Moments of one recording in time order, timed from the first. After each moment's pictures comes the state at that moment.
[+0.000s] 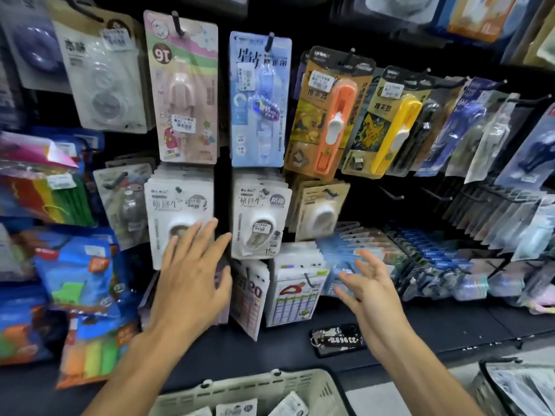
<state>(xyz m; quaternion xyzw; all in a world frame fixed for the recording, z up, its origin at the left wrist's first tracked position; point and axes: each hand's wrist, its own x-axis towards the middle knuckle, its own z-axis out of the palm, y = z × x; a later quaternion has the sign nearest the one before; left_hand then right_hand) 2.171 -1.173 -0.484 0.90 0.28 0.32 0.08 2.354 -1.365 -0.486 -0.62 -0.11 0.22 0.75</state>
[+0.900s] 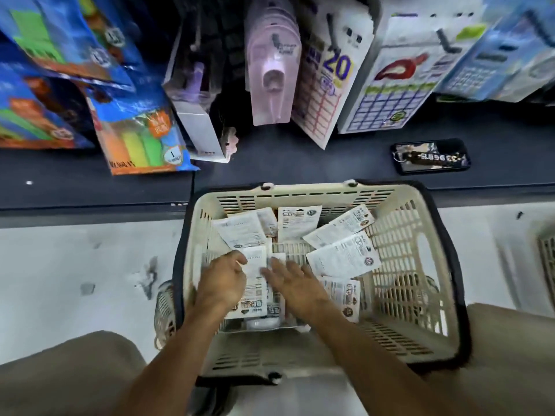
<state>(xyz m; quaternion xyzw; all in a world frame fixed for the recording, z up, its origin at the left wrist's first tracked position) 2.051 -1.230 -0.803 0.76 0.52 -0.12 0.37 2.177 -1.360 -0.891 -0.70 -0.64 0.29 -0.12</state>
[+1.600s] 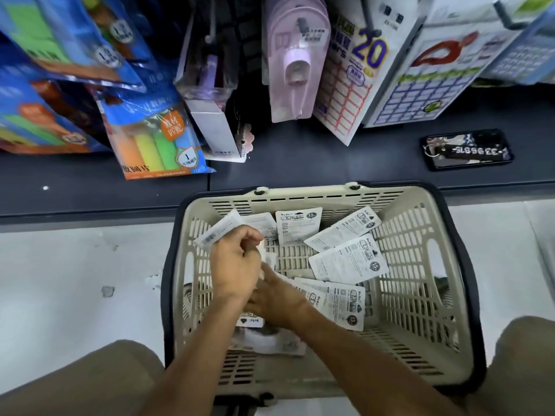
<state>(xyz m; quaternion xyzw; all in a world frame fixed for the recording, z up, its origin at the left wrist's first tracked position) 2.068 -1.207 -0.792 0.70 0.54 0.17 0.44 2.125 -1.295 -0.879 -0.44 -0.85 0.09 -0.28</state>
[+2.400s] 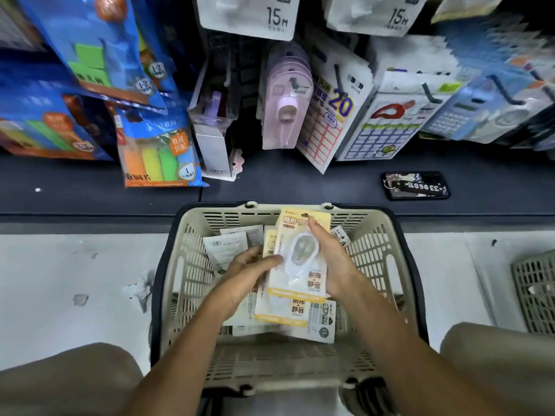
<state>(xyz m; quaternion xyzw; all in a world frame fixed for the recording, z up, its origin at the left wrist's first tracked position) 2.071 -1.227 -0.772 0.51 0.45 -0.02 0.73 2.232 -1.316 -0.764 -0.57 0.08 0.60 0.56</state>
